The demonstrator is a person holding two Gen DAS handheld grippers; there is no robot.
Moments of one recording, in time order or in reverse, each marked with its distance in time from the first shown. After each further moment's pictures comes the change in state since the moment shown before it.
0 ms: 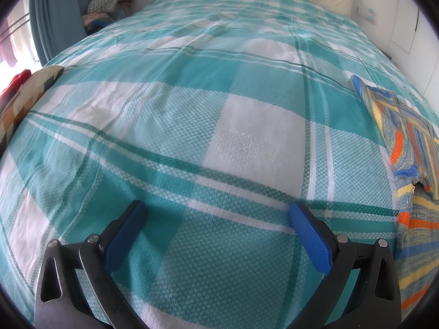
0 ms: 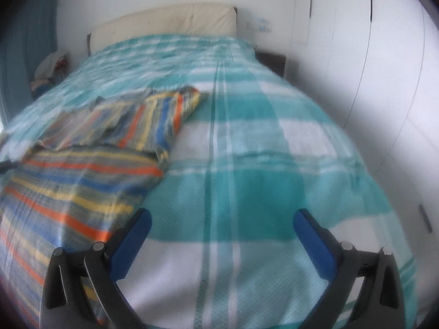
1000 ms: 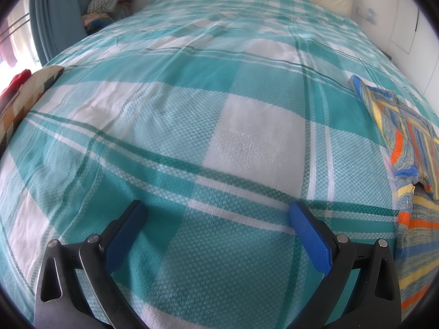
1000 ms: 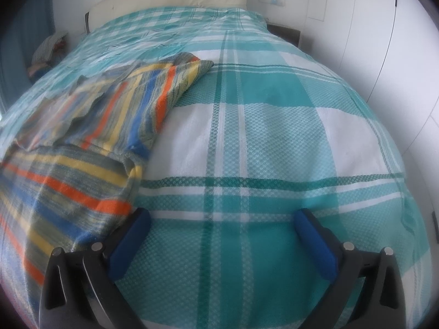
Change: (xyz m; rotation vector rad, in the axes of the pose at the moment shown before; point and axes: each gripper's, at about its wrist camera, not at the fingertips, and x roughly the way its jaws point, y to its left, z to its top) left arm 0.000 0.000 0.000 0.000 0.001 0.000; right arm 0.101 -0.004 -0.003 0.024 0.250 0.076
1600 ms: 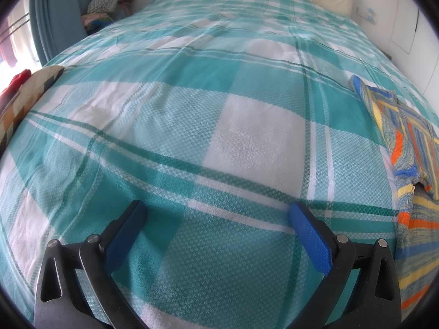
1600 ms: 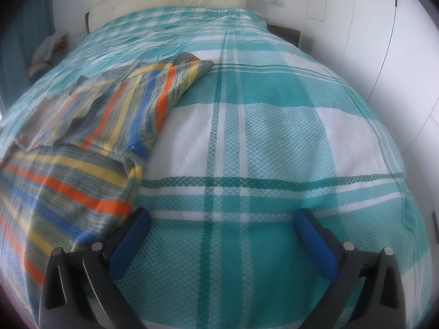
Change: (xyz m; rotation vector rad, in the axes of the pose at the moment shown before) left arm 0.000 0.000 0.000 0.000 0.000 0.000; right arm 0.002 0.002 0.001 0.000 0.001 0.000
